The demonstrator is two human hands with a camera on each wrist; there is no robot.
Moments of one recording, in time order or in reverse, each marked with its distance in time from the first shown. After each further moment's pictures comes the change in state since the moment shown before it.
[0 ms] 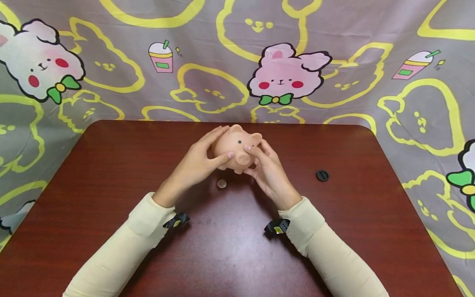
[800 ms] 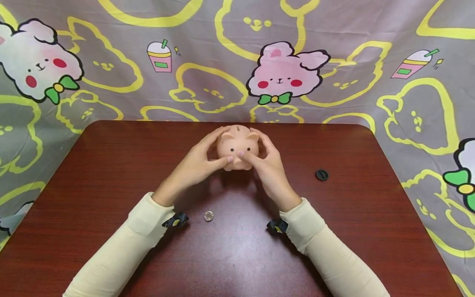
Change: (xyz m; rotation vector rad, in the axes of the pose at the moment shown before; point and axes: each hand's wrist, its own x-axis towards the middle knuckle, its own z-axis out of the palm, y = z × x) left_hand 0.001 -0.010 0.002 -0.028 -0.052 0.037; right_hand -0.002 -0.002 0.005 -0.411 0.144 -0.160
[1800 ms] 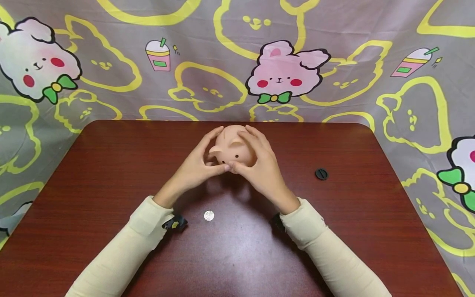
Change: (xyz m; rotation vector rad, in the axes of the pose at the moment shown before) left_hand -0.006 -0.027 0.010 -0.370 -0.032 -0.026; right_hand -0.006 -0.005 0.005 -0.691 -0.007 -0.454
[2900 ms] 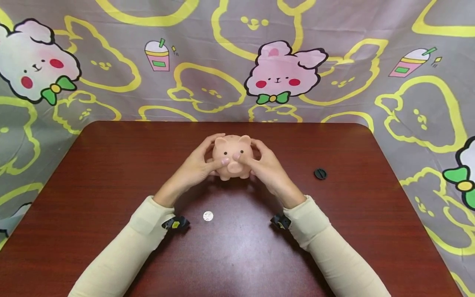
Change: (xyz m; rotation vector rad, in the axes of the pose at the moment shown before) left_hand 0.003 0.003 0.004 -0.054 -0.006 -0.175; right_hand 0.007 0.010 -0.011 0.370 -0.229 0.640
